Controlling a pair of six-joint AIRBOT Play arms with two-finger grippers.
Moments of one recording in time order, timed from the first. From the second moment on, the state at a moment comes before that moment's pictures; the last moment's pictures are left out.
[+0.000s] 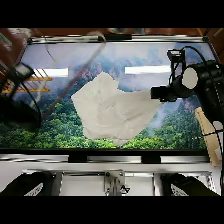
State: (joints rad) left arm -0.42 -0.80 1.25 1.61 -1.64 -1.29; right arm 0.29 -1.19 1.39 -1.67 1.39 1.79
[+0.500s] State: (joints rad) left arm -0.76 -0.66 0.93 1.65 -1.54 -1.28; right arm 0.28 -1.19 1.45 -1.59 1.38 1.75
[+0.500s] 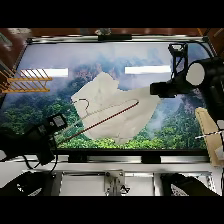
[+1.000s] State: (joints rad) left arm -0.79 -0.77 0.91 1.64 -1.27 -1.27; right arm 0.41 -1.19 1.60 -1.61 1.43 1.71
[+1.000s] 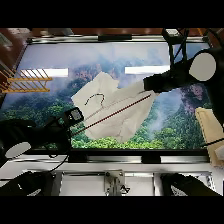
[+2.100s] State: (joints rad) left arm -0.79 -0.99 0.91 1.39 -0.97 -1.44; right arm 0.85 -1.19 1.79 -1.88 1.72 1.81
